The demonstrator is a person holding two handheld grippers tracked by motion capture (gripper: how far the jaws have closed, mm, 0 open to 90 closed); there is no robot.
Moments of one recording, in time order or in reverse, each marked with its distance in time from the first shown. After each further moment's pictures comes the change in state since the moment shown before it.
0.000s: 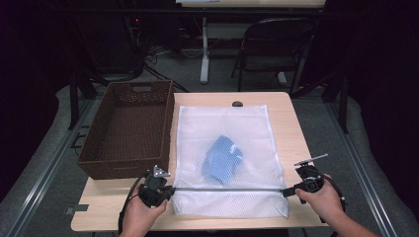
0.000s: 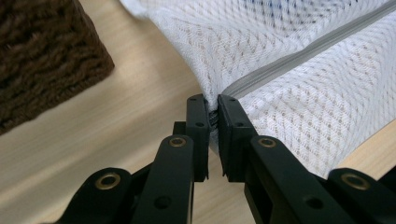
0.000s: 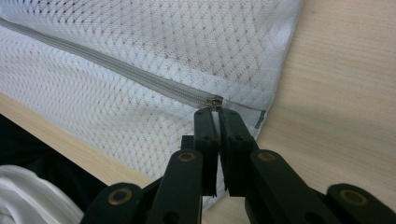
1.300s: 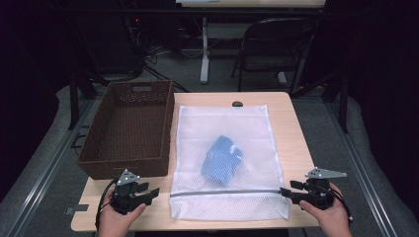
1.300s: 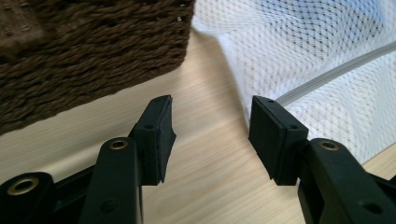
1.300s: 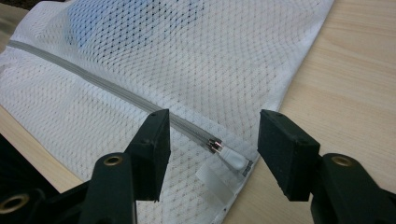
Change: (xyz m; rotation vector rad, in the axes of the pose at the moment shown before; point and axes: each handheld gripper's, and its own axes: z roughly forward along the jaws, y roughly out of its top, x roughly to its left) left arm 0.051 -0.044 -0.031 -0.200 -0.025 -0.102; right arm 0.006 -0.042 -0.014 -0.431 -0.018 -0.262
